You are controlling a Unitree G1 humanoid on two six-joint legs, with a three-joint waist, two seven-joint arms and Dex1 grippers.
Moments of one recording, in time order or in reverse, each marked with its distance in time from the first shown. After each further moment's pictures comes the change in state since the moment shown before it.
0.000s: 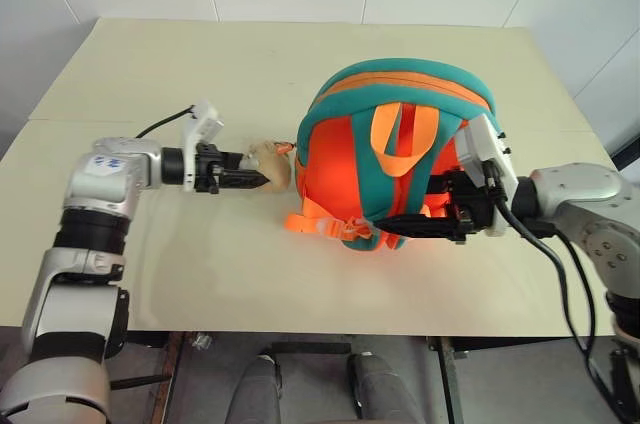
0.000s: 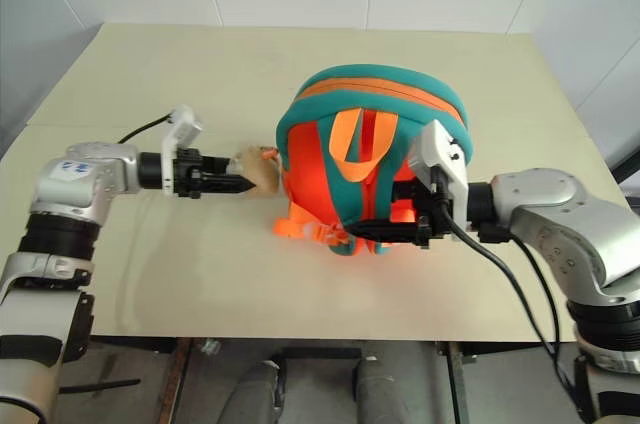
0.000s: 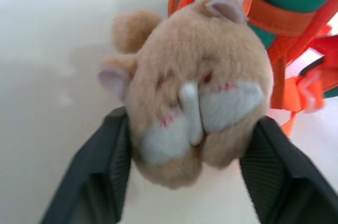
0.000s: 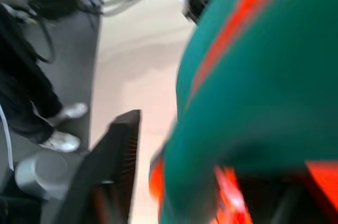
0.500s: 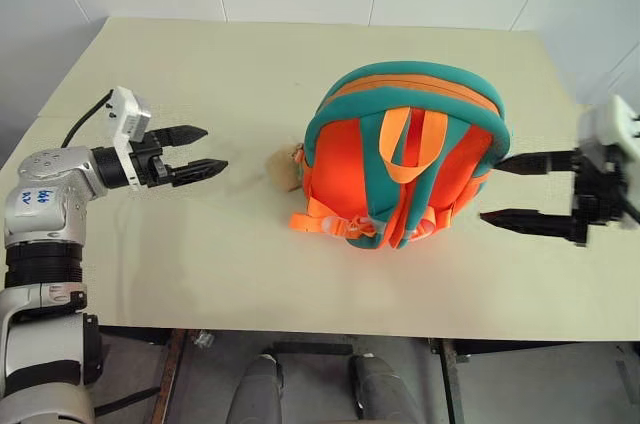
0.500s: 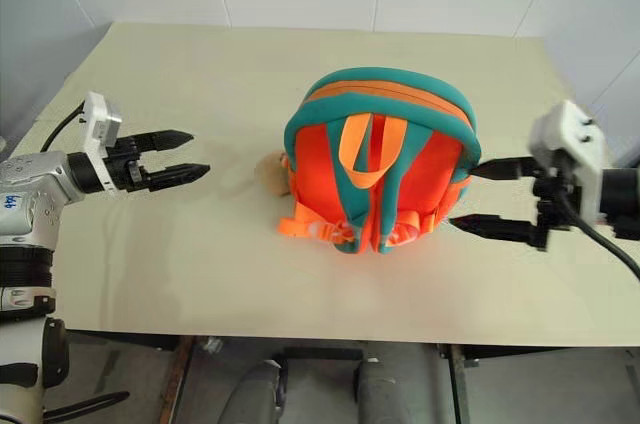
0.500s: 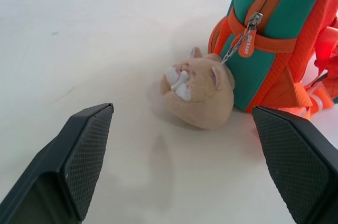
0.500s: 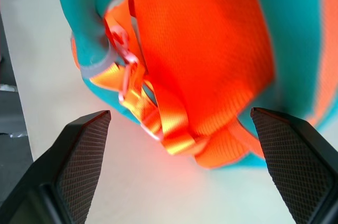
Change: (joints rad) left arm 0.156 0.050 0.249 0.029 -0.052 -0.340 -0.025; right arm 0.338 -0.323 -0.430 0.109 -0.125 -0.037 0.175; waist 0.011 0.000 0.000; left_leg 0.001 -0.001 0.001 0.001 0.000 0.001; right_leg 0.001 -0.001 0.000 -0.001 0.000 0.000
